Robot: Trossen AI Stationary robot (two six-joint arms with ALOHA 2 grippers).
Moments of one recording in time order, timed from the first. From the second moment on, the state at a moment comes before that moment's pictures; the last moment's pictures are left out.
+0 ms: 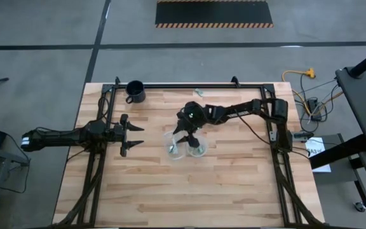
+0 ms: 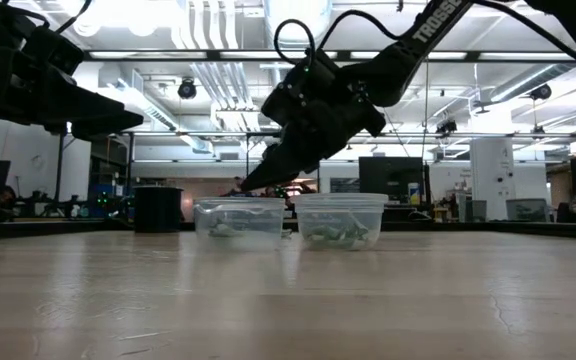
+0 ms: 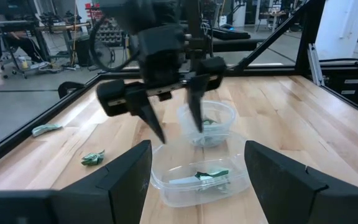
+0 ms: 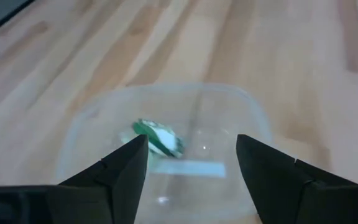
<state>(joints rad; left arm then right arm) 0.08 0.20 0.01 0.04 0.02 0.03 -0.24 2.02 1.21 0.11 -0.55 -0.24</state>
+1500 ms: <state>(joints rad) 0.08 0.20 0.01 0.04 0.02 0.03 -0.49 2.03 1.38 -0.30 -0.34 -0.61</state>
